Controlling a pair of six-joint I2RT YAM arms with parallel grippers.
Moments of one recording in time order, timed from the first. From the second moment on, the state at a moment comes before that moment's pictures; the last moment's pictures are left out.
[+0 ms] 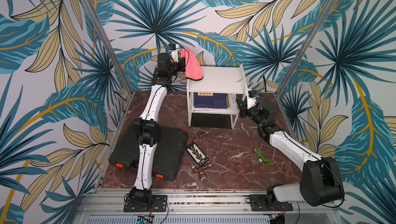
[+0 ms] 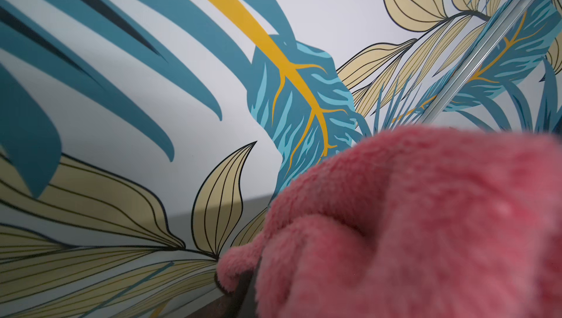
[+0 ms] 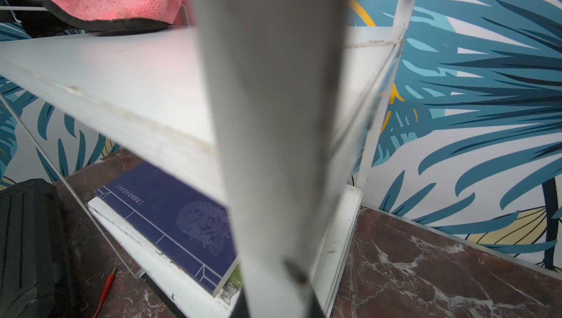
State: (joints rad) left arm -0.16 2.37 2.56 -0.18 0.53 -0.46; right arm 0.18 1.40 0.90 0.40 -0.27 -0.02
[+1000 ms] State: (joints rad) left arm -0.67 2.26 2.56 -0.53 -0.07 -0.10; right arm 0.18 1.36 0.87 0.38 -0.22 0.00
